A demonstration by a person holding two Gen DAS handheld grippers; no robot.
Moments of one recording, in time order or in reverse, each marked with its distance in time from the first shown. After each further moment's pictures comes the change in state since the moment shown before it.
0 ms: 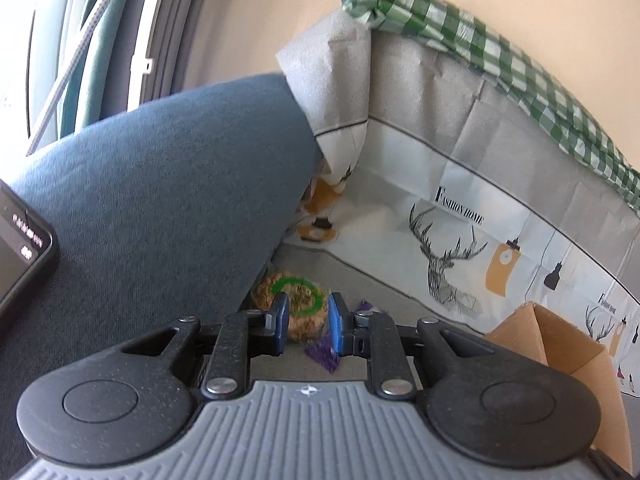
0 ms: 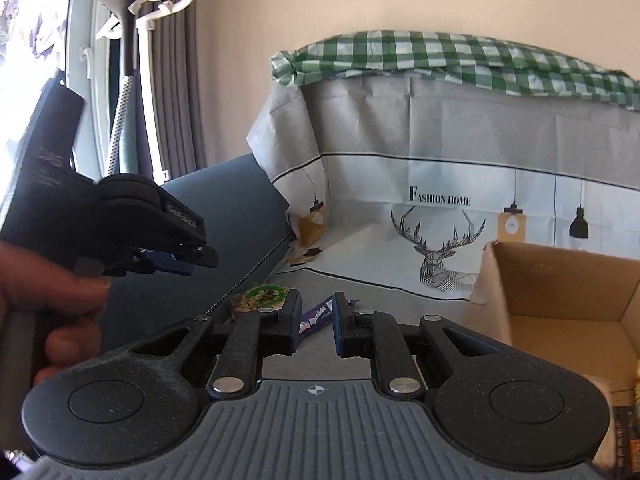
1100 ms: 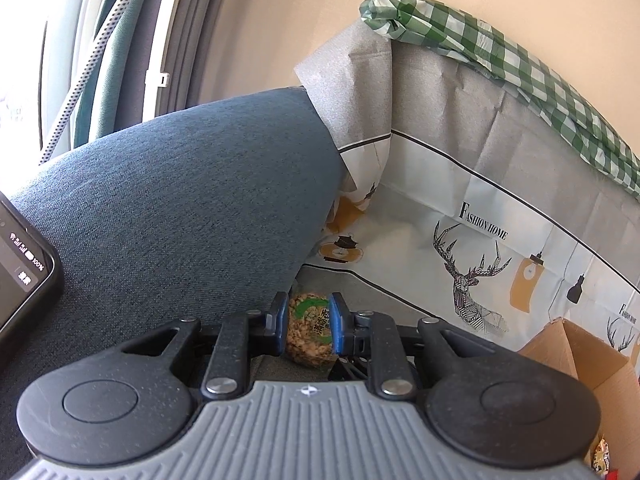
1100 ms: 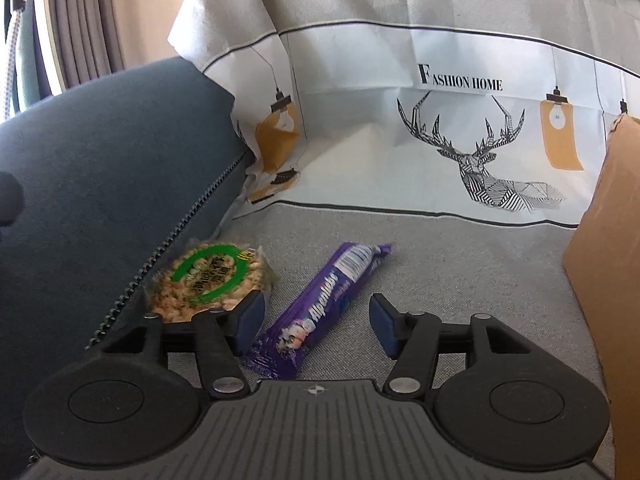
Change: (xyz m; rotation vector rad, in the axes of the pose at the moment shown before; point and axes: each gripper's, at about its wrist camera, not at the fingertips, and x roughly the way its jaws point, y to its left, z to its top) left arm 0.017 0.012 0.003 -0.004 -0.038 0.052; right arm 0.207 0.014 -0.037 0.141 0.201 -0.122
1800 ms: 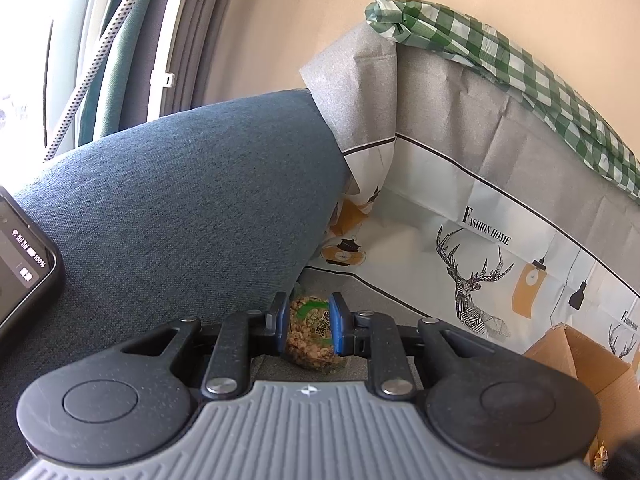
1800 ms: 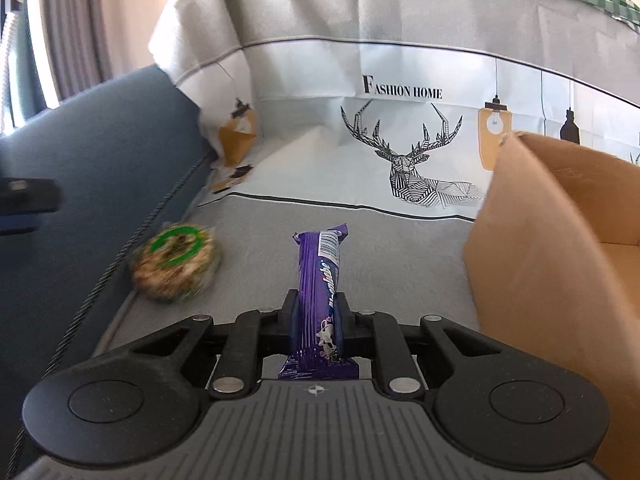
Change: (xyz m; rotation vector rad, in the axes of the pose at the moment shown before) left arm -0.003 0.000 -0.001 -0.013 -0.006 0.009; right arm -0.085 -0.032 0.003 -0.028 0.040 -0.065
